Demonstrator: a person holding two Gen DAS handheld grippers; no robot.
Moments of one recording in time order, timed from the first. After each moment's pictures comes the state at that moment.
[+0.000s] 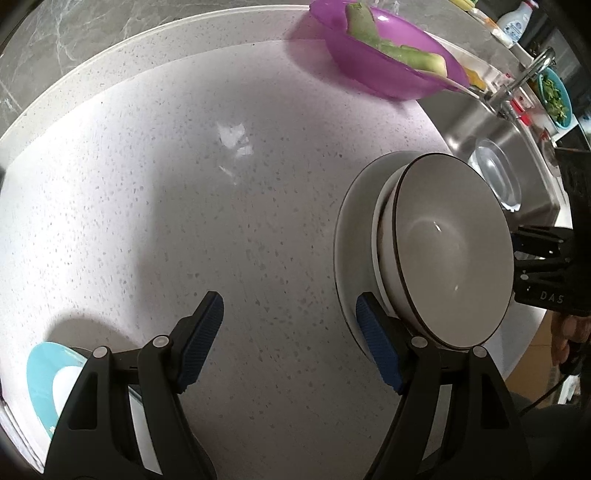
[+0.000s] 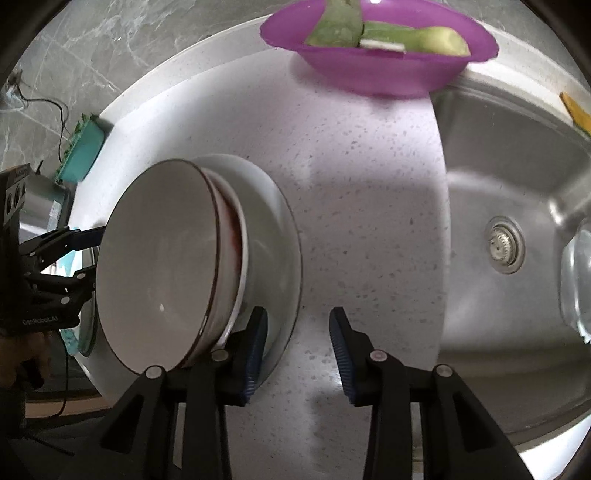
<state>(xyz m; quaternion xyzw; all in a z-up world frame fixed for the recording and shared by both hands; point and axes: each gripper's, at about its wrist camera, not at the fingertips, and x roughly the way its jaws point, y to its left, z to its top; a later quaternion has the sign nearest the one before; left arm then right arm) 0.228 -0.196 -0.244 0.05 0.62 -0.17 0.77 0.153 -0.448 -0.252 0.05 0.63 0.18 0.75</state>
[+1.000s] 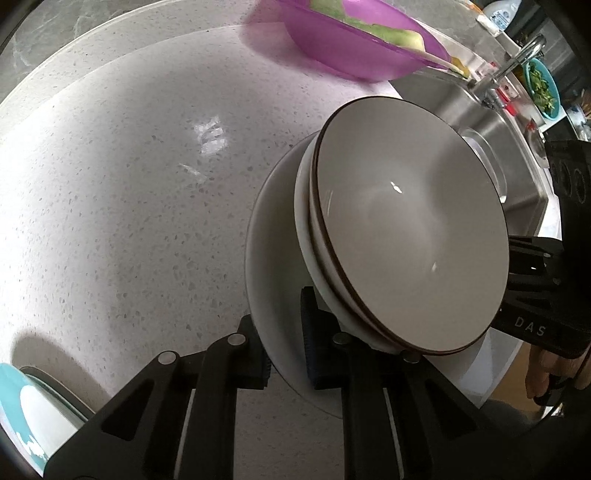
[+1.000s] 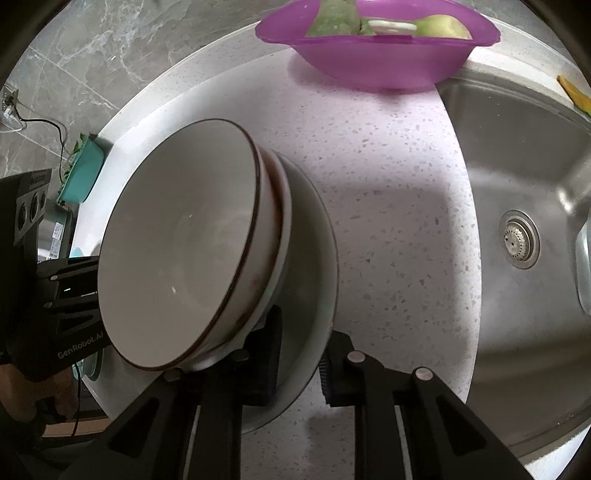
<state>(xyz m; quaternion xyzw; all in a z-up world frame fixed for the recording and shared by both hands) 0.243 -0.244 -0.272 0.04 0.63 -0.21 0.75 0.151 -0.437 -0.264 0.08 0.62 0.17 0.76</state>
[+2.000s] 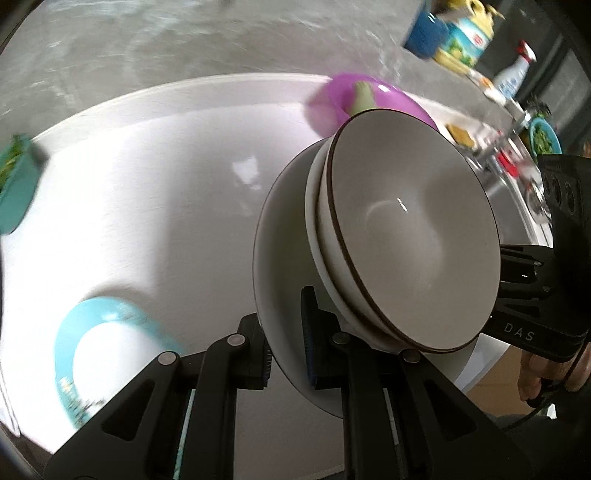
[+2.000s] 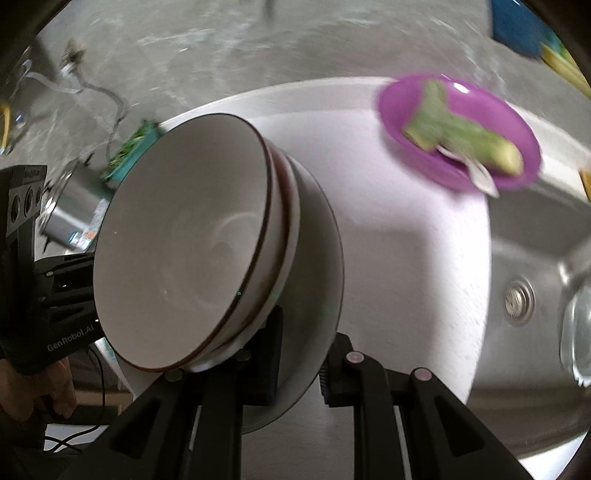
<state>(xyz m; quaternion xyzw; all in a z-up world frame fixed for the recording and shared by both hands) 0.175 -0.154 -0.148 -0.02 0.56 -0.13 0.82 0.139 -0.366 -0.167 0.01 0.56 0.26 0.78</state>
